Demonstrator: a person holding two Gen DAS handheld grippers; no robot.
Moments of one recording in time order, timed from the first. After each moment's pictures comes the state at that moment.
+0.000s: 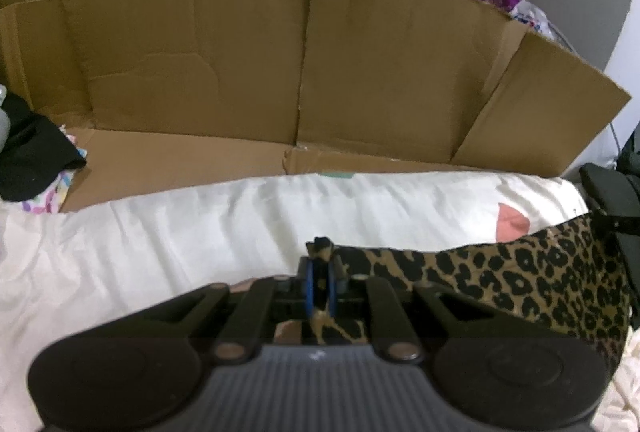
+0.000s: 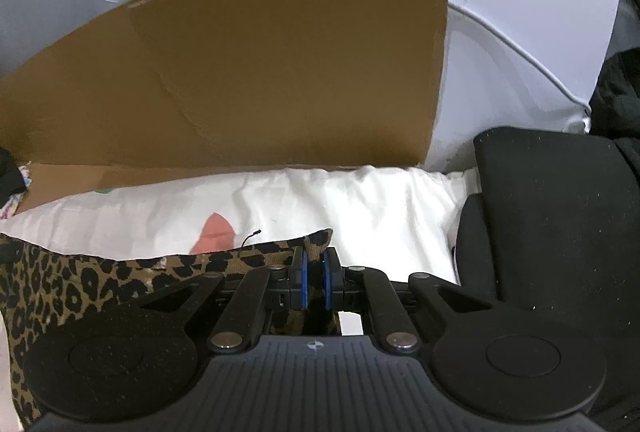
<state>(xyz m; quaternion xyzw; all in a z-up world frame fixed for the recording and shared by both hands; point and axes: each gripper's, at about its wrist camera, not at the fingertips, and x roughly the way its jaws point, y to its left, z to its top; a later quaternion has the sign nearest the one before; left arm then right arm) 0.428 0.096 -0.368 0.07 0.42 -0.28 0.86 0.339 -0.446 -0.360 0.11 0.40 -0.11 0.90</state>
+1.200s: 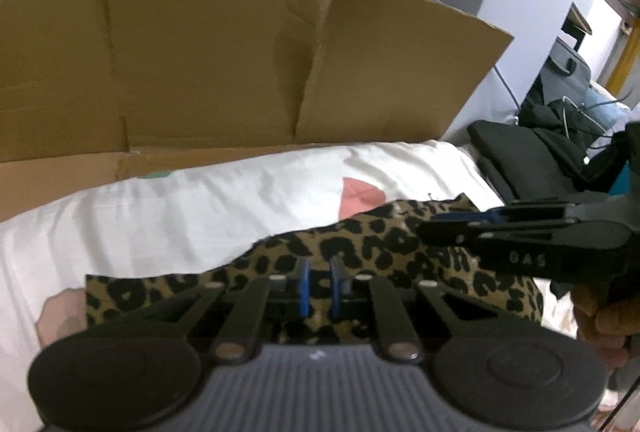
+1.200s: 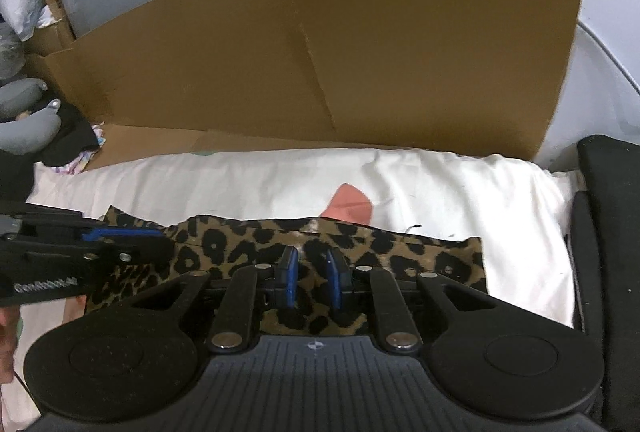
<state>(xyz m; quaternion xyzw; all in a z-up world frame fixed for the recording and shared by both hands) 0.359 0.007 -0.364 0.08 0.40 -0.41 0.81 0.327 -0.364 -0.363 0.09 0.39 0.01 0.91</state>
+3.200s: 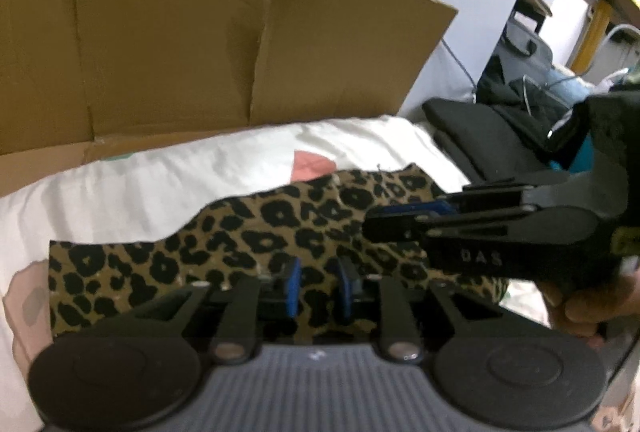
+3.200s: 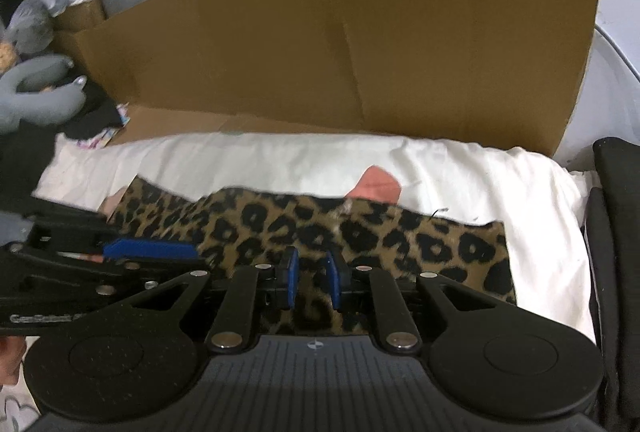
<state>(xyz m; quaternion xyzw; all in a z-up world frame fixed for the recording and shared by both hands) 0.321 0.011 -0.375 0.09 0.40 -0.45 0.80 0.313 -0.343 -0.376 0.07 0.39 0.04 0.92</state>
